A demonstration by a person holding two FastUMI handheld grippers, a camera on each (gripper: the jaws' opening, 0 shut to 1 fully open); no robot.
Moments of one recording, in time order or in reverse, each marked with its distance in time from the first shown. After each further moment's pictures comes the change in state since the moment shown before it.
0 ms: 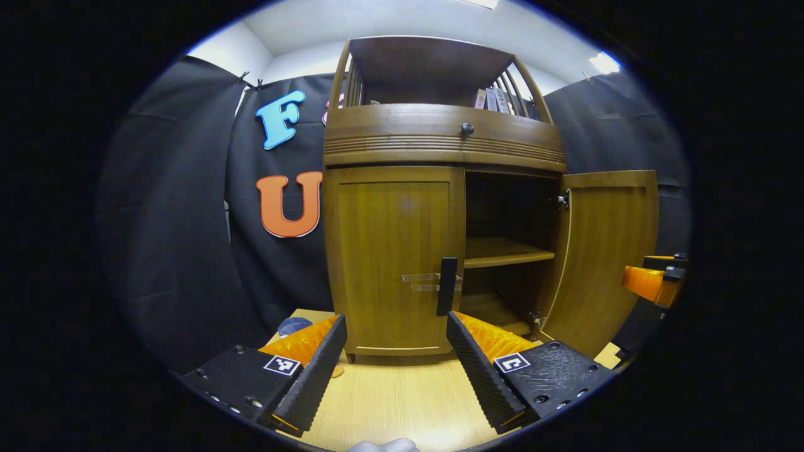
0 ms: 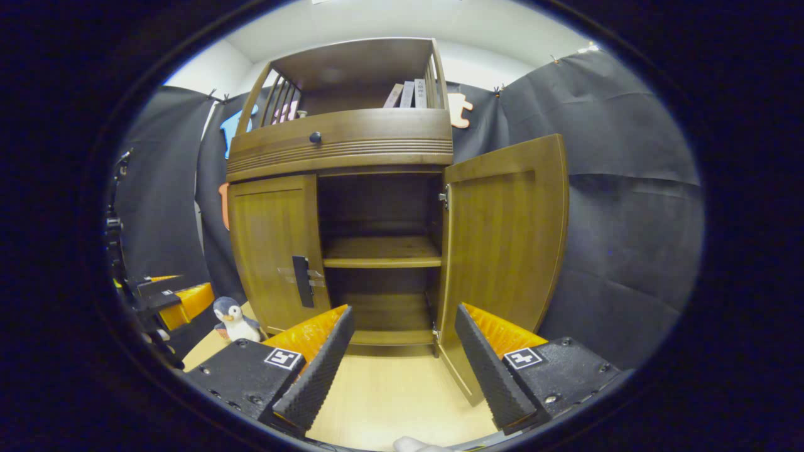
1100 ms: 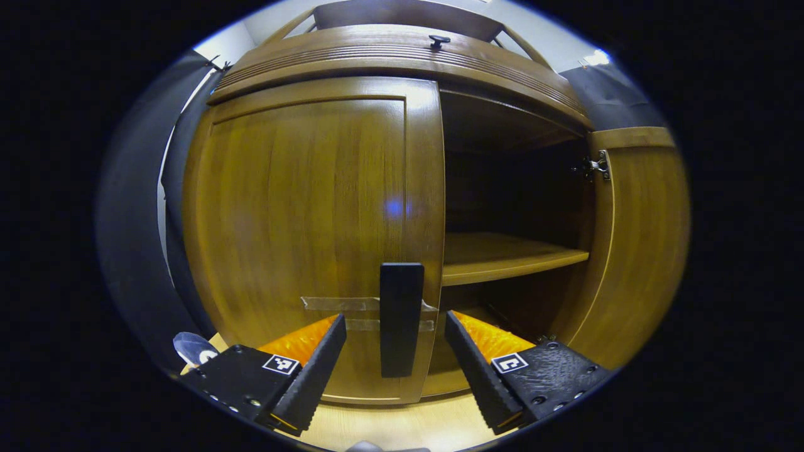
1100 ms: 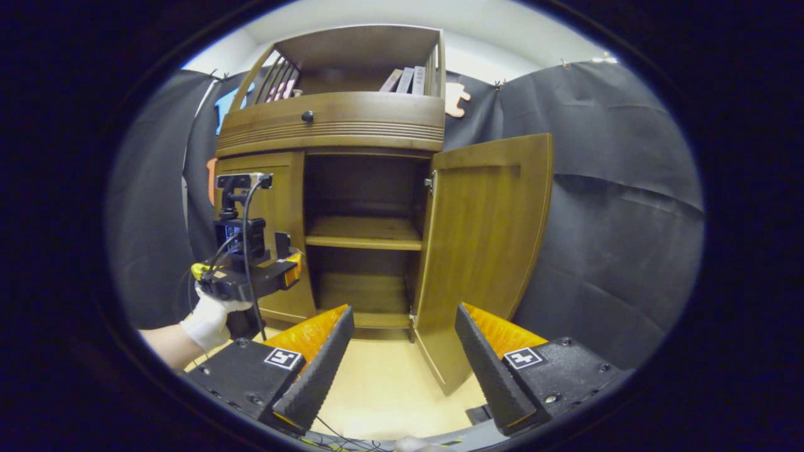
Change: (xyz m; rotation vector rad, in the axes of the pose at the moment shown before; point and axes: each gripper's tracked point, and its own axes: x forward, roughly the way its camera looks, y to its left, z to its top) left arm 0.216 -0.080 -0.022 0.007 -0.025 -0.079; right arm -0.015 -0.021 -0.011 -0.081 0.092 -0.081
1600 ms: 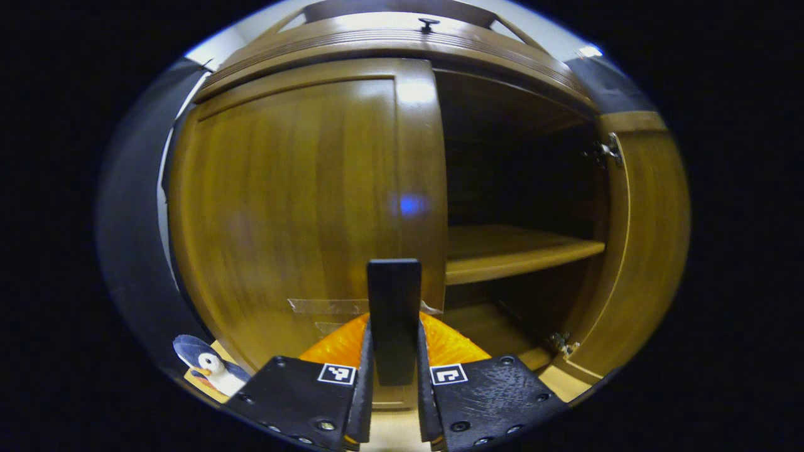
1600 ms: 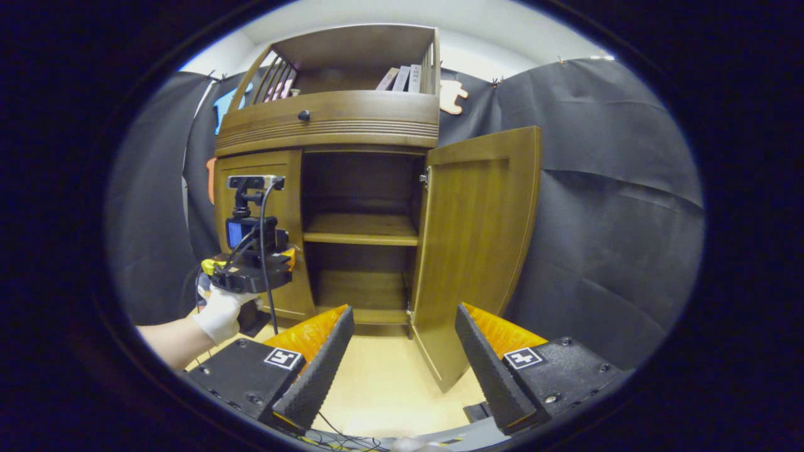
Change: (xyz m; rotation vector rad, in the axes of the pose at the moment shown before) left arm 0.011 -0.004 -0.009 -0.001 0.027 0.012; right arm -0.008 -0.009 -0.003 0.015 0.010 0.004
